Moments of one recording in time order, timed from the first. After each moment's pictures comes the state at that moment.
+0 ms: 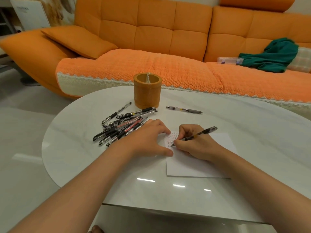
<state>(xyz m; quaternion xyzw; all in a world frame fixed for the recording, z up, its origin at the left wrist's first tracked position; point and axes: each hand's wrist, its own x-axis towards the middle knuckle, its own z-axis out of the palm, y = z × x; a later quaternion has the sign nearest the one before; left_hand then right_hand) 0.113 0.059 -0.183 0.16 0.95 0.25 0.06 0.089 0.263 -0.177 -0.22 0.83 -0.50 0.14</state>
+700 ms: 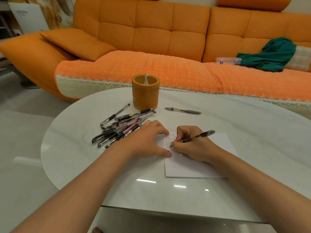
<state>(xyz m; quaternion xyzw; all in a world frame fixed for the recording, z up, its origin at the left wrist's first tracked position) 0.112 0.060 -0.184 0.16 0.95 0.25 0.06 0.092 0.262 -0.176 -0.23 0.83 -0.49 0.13</state>
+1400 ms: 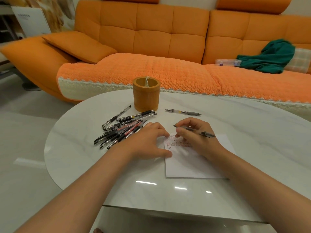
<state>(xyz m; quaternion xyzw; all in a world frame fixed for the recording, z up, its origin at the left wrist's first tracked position) 0.116 0.060 -0.180 0.16 0.95 0.24 0.07 0.088 0.267 -0.172 -0.18 0.78 -0.60 0.04</state>
